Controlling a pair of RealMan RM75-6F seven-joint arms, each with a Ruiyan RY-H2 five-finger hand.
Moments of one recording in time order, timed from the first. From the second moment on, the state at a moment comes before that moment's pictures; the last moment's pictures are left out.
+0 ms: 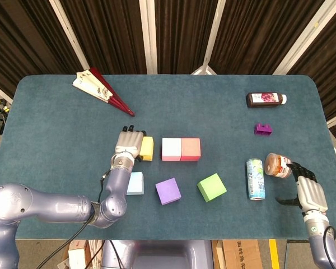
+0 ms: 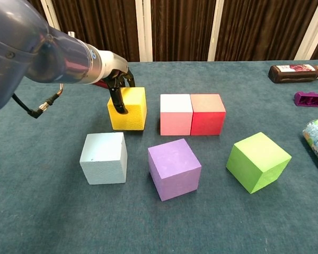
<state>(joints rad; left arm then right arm) -1.35 -1.61 -0.29 -1.56 -0.10 1.17 0.90 0.23 -1.14 0.13 -1.75 -0.98 1.15 -0.10</state>
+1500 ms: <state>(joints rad) -1.33 -1.79 -0.40 -1.40 -0.03 1.19 1.01 0.23 -1.12 0.14 -1.75 -0.97 1.15 -0.08</state>
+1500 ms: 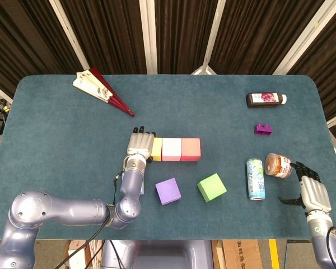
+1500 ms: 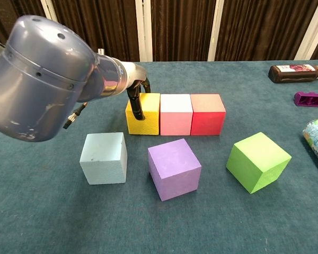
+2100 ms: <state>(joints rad) -1.32 -1.81 -0.43 -1.39 -0.02 1.20 1.06 0.23 -1.12 0.14 -1.75 -0.97 1.14 -0.07</state>
